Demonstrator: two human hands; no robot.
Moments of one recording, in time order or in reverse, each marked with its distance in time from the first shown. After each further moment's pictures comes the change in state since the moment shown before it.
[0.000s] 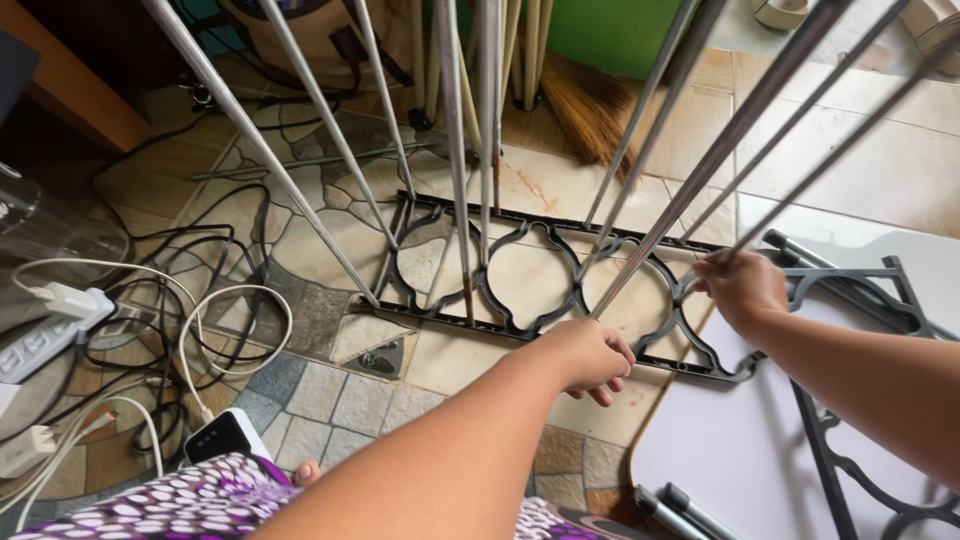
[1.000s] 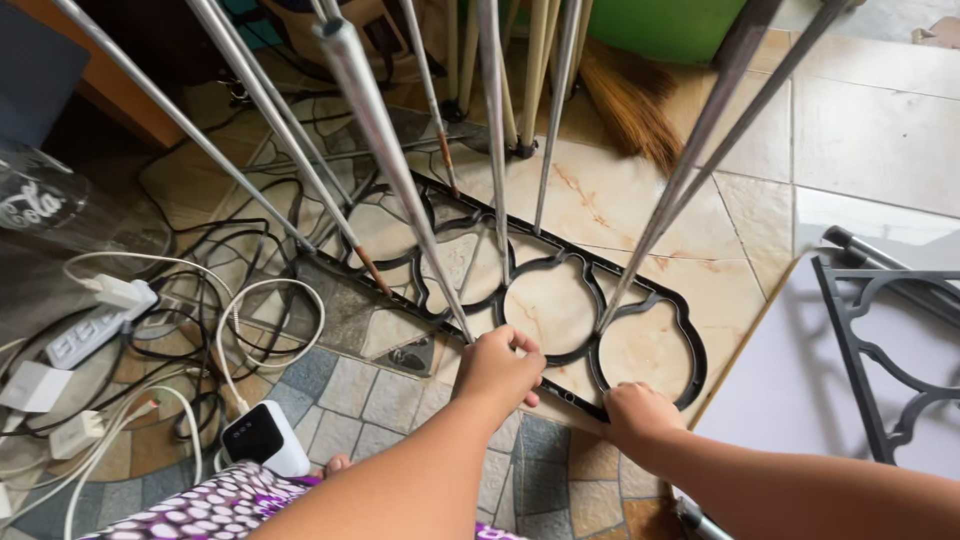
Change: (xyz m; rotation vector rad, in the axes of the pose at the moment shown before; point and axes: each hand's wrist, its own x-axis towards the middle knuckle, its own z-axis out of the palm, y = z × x) left_hand -0.044 -0.098 -0.040 -0.337 0.629 -0.119; right_hand -0.160 -0.055 0.120 -0.679 -0.694 -0.298
